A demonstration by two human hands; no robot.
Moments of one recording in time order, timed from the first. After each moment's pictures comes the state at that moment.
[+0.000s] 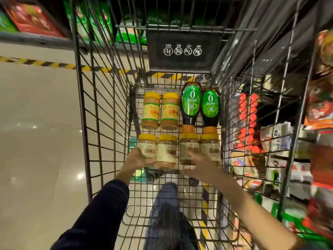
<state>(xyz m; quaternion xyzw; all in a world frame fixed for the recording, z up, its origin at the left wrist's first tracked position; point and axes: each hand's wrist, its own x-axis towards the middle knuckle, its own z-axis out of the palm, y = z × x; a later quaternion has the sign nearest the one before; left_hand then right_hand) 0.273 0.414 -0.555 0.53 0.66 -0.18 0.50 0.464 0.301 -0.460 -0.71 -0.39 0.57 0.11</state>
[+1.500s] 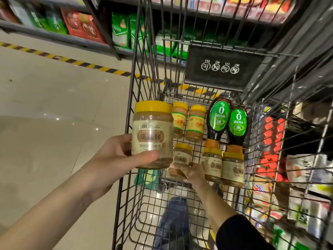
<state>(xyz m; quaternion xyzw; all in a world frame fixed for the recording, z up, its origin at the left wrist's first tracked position) 0.225 0.434 -0.327 0.48 0.57 0.06 0.66 0.384 0.345 -0.574 -0.76 -0.03 0.61 0.21</state>
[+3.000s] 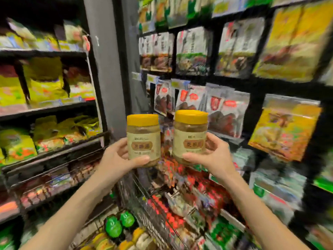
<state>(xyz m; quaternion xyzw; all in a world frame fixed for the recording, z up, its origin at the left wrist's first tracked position) 0.325 0.292 -0.009 0.74 -0.03 0.20 0.64 0.397 0.063 -0.007 -0.71 -0.23 -0.08 0.66</state>
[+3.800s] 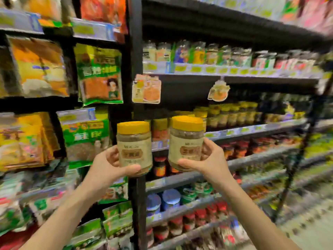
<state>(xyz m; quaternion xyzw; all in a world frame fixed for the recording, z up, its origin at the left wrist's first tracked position) 0.232 -0.146 0.018 0.59 -0.43 -0.18 0.66 0.027 -0.301 0.026 -0.73 0.22 -0.44 0.47</state>
